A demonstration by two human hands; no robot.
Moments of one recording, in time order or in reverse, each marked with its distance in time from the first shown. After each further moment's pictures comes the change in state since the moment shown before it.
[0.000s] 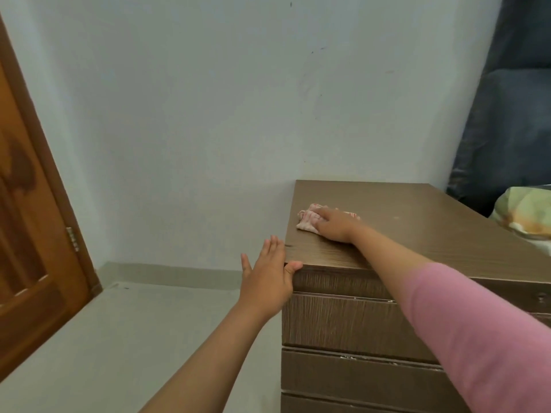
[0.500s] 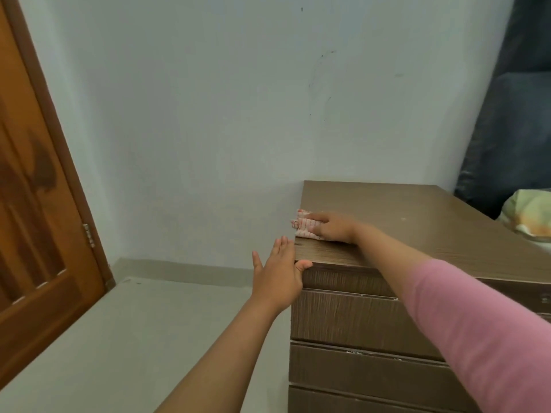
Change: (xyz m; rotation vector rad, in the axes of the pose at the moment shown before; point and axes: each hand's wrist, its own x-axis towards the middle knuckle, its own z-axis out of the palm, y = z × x) left_hand -0.003 0.003 -0.005 0.026 -0.024 0.003; right_hand -0.012 -0.024 -0.005 0.162 -0.138 -0.151
